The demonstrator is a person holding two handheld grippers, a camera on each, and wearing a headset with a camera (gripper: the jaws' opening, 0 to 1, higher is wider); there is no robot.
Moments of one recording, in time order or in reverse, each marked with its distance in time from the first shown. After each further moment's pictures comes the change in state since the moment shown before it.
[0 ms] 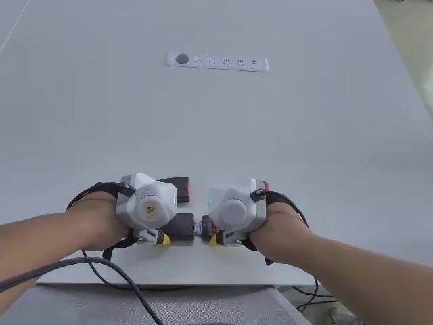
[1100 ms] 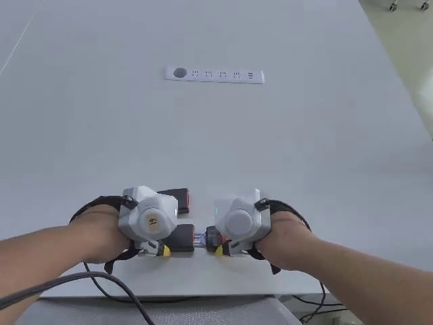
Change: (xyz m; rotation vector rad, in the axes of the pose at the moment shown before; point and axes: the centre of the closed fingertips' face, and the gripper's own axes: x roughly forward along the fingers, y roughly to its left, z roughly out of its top) left arm 0.001 0.001 -0.001 0.006 0.013 0.001; right arm -0.007 -0.001 -0.016 -0.017 0.009 0.016
